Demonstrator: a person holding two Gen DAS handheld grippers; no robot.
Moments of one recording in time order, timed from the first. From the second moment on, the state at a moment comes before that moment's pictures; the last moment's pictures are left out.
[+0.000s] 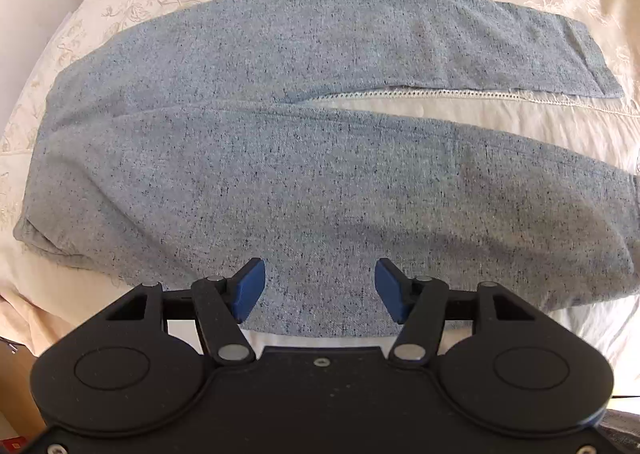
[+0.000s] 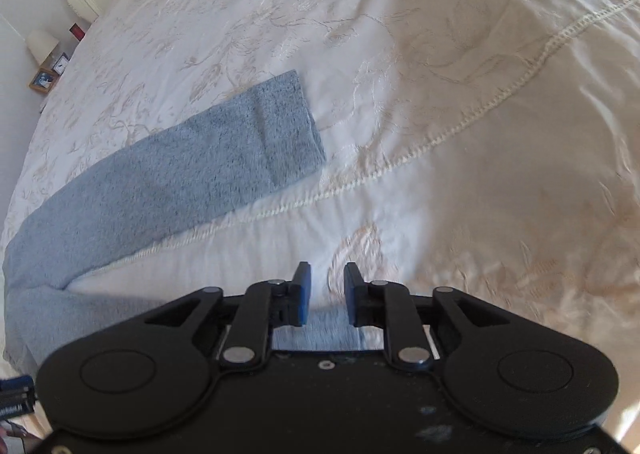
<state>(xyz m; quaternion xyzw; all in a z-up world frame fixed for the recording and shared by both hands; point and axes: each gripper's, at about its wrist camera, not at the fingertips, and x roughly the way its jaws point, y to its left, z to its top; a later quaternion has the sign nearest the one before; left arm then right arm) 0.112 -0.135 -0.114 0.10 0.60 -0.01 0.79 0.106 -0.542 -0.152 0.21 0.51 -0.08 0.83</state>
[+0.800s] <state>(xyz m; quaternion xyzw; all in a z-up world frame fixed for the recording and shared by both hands) 0.099 -0.128 -0.105 0.12 0.60 -0.01 0.79 0.021 -0.500 -0.216 0.39 0.51 -0.19 0.74</state>
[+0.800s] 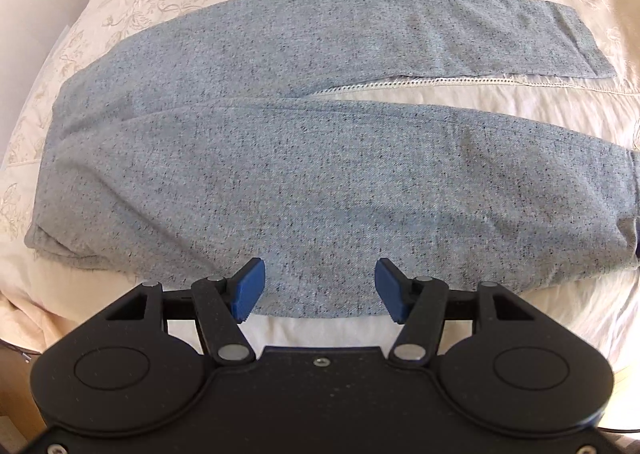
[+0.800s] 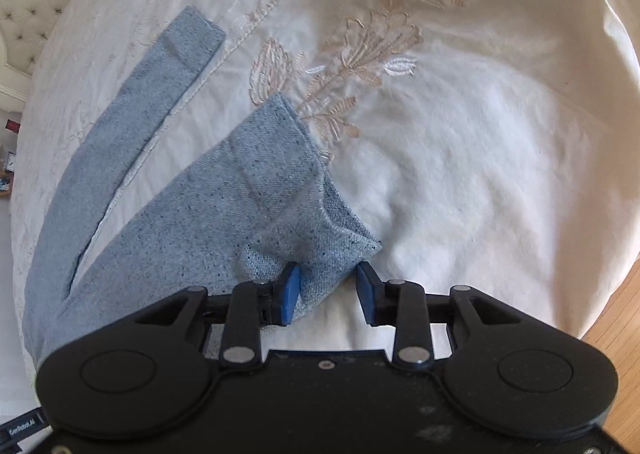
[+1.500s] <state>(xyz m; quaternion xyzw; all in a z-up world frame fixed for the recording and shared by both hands) 0.096 -0.005 -0.103 0.02 0.60 0.09 0.79 0.010 -0.484 -0.187 0.34 0.50 -0.21 0.77</state>
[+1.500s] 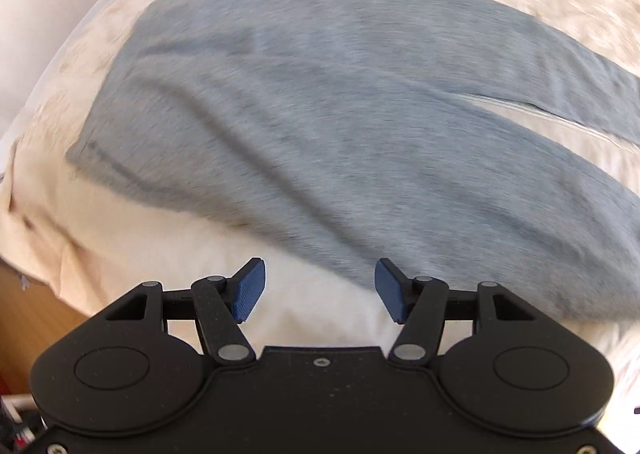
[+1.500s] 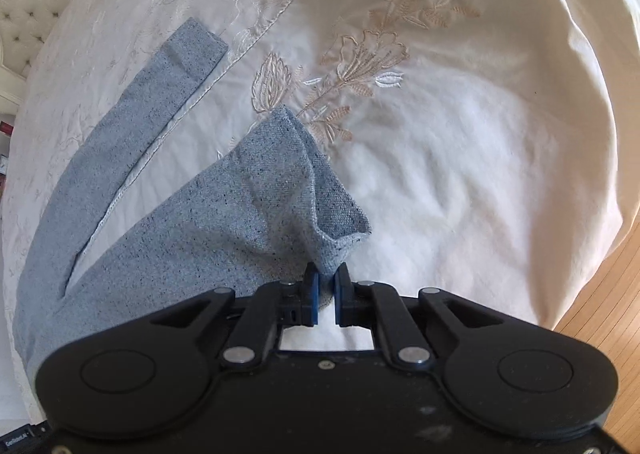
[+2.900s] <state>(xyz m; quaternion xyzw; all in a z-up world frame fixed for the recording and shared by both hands) 0.154 0.202 -0.144 -0.14 0.58 0.12 0.79 0.035 -0.429 -0.167 0.29 0.47 -0.37 0.75</state>
